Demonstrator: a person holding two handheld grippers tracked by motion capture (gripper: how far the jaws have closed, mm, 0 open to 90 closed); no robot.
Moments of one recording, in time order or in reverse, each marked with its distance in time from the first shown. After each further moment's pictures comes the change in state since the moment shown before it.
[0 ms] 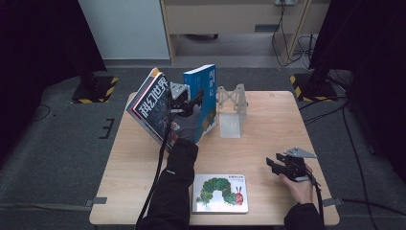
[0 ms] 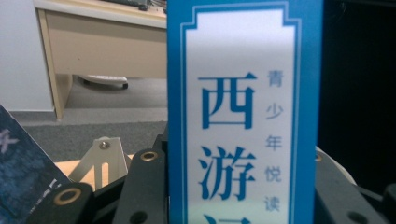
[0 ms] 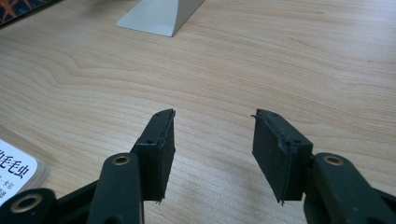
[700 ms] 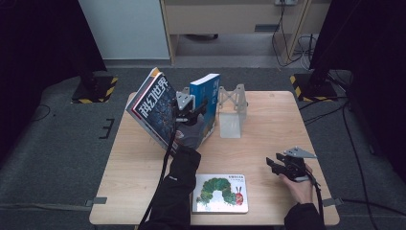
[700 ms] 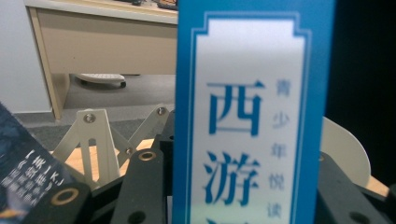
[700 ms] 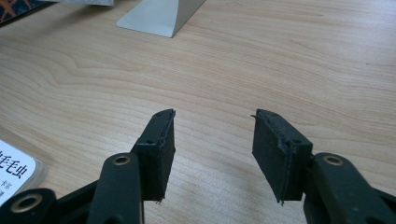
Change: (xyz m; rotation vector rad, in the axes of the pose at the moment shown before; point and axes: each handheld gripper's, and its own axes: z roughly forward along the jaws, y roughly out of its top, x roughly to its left) left arm -0.005 -0.033 -0.002 0.007 -0.022 0.051; right arm 0.001 0.000 0.000 -0.004 -0.005 -0.005
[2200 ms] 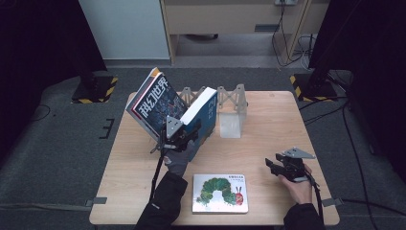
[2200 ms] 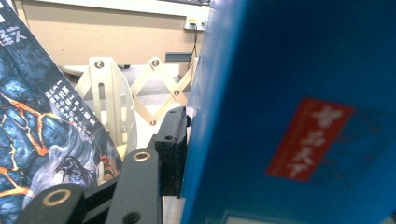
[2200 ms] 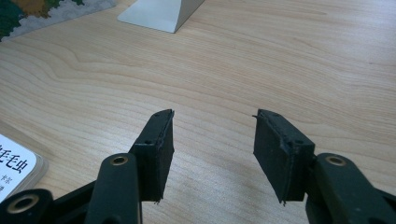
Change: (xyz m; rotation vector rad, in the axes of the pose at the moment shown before) left arm -0.001 -0.039 -0.067 0.013 -0.058 0.016; right arm 0.003 0.000 0.000 0.015 -0.004 -0.017
